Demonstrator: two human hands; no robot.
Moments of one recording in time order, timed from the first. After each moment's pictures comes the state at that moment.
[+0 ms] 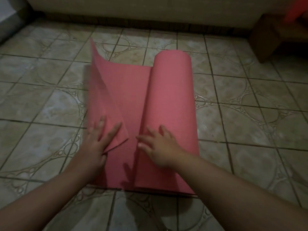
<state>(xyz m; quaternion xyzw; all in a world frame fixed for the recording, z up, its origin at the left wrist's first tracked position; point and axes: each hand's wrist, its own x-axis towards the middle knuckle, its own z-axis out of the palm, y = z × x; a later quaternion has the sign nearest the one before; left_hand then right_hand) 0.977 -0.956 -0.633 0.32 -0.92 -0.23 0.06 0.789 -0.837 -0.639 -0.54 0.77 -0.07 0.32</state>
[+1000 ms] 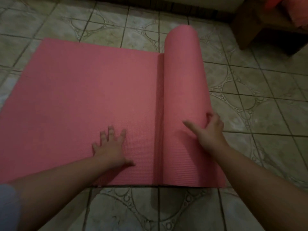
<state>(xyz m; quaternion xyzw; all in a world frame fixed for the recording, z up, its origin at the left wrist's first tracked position) 0.888 -0.921 -0.749 0.38 -0.86 -0.19 -0.28 0.679 -0.728 -0.657 -0.12 0.92 -0.32 0.19</state>
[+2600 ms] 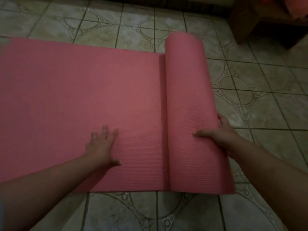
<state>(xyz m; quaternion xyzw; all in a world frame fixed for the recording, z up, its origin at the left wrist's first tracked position) 0.903 -0.938 -0.744 0.35 -0.88 -0.20 -0.24 0.646 -0.693 -0.652 -0.02 0.84 -0.43 0.34</state>
